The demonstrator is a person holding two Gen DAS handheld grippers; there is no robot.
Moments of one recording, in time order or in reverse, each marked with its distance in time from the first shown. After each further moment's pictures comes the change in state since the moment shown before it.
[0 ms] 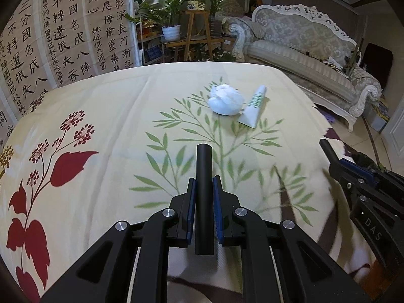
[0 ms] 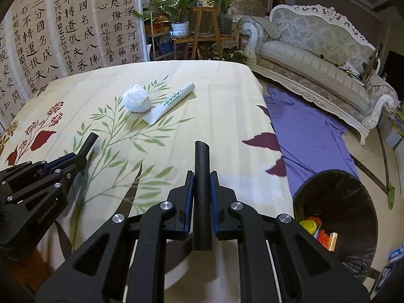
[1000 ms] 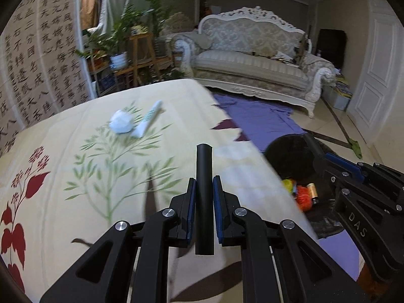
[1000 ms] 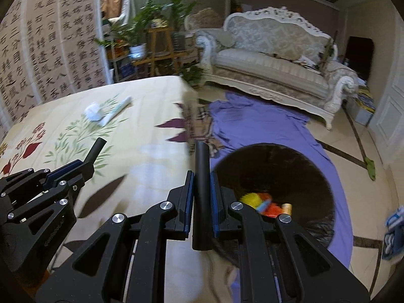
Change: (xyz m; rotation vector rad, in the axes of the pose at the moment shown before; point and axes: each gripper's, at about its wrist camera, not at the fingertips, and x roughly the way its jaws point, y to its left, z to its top) left arm -0.054 -0.123 -0.026 0.199 -0.102 -0.173; right arm -0.082 -0.089 -0.060 0.169 -0.103 -0.186
